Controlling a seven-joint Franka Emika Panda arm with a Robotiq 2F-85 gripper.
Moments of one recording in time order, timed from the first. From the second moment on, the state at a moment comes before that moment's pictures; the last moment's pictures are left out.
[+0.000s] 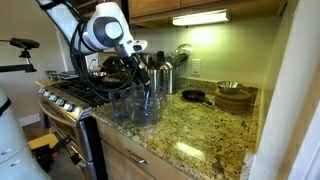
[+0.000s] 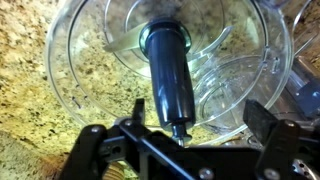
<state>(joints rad) -0.08 -0.26 0.16 -2.77 -0.21 2.90 0.47</state>
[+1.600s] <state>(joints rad) -0.03 -0.11 0.06 -2.51 0.03 2.52 0.08</state>
